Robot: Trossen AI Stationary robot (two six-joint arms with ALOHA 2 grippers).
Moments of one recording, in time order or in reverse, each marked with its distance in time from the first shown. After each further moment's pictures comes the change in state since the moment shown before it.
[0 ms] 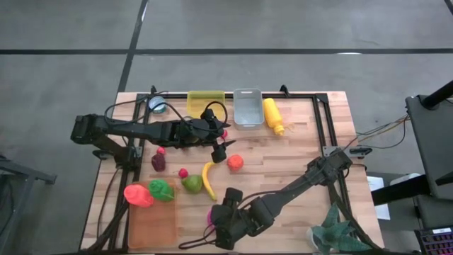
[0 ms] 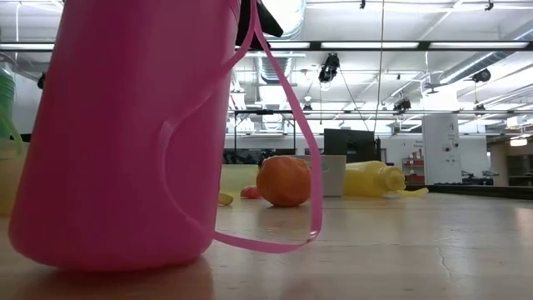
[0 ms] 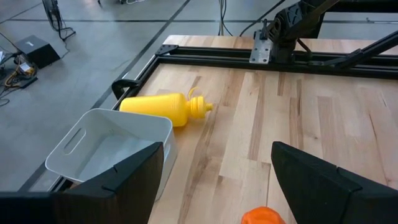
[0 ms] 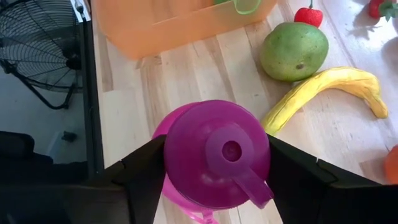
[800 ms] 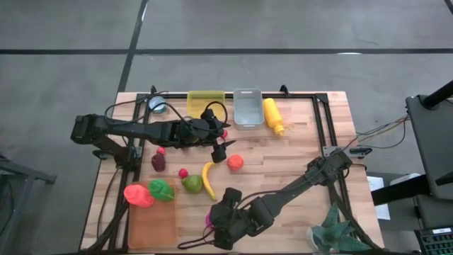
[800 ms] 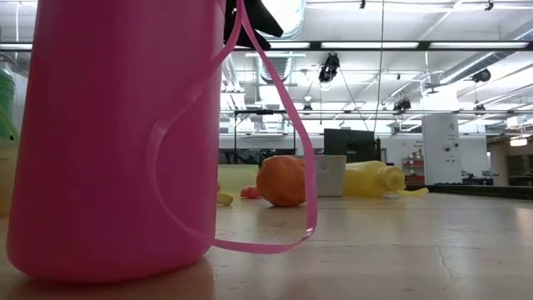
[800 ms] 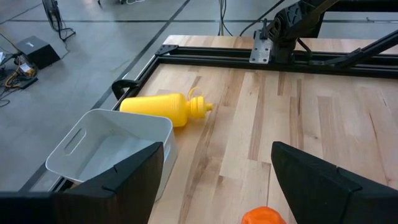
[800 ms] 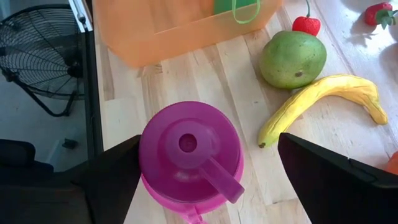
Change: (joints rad) left arm 0.000 0.000 0.000 0.000 0.000 0.003; right arm 0.000 0.000 -0.001 0.025 0.013 0.000
